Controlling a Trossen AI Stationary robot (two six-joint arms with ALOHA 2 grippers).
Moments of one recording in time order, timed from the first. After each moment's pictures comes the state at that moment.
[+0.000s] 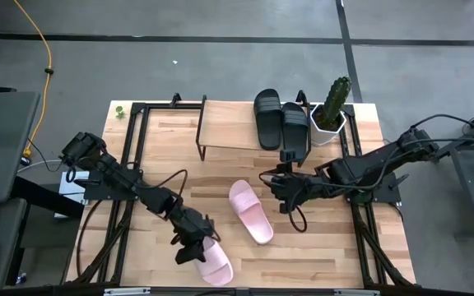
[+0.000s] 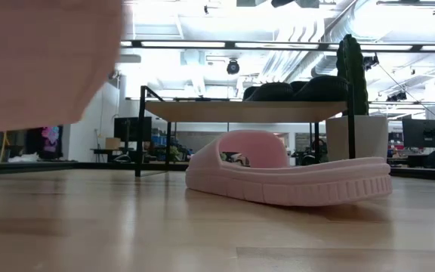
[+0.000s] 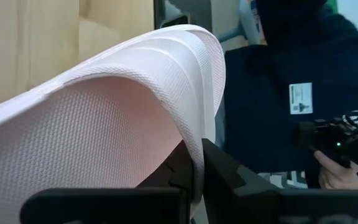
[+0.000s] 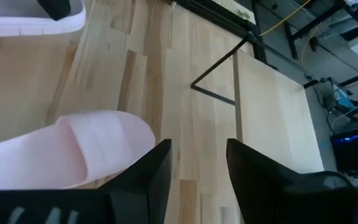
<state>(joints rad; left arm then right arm) -0.39 1.59 0.82 0.13 0.42 -0.85 0.39 1.41 1.29 -0.68 0.61 -0.11</state>
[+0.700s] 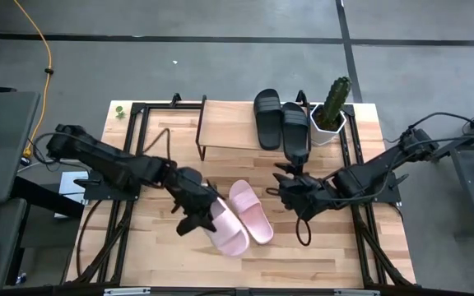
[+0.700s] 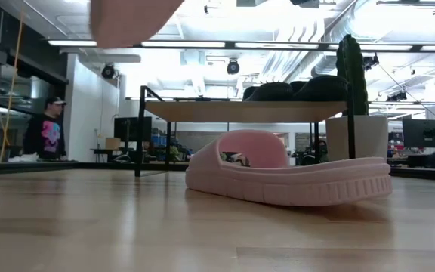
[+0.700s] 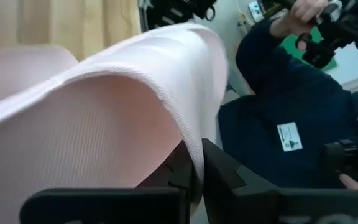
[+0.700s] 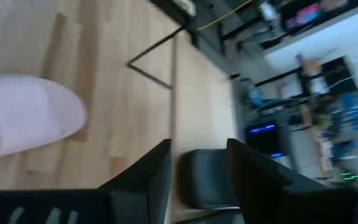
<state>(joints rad) -0.18 1.37 1.06 -0.24 0.43 -0.62 0.50 1.41 1.29 -0.80 0.97 -0.16</state>
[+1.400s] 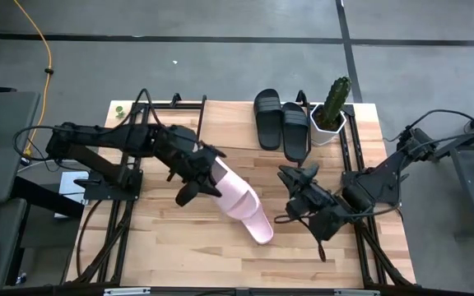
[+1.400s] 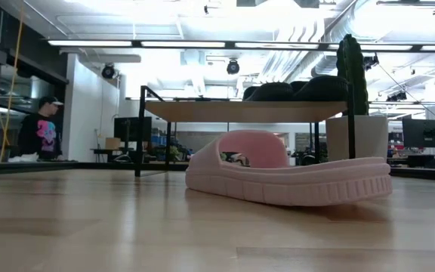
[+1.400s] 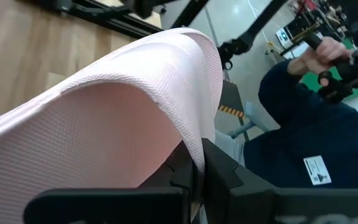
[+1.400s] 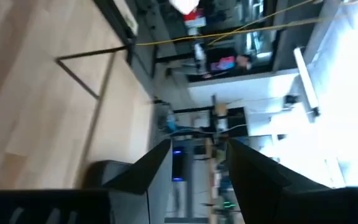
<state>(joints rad) 0.00 1.36 1.47 -0.66 0.38 -0.45 0.65 1.41 1.29 -0.60 1.31 -0.67</state>
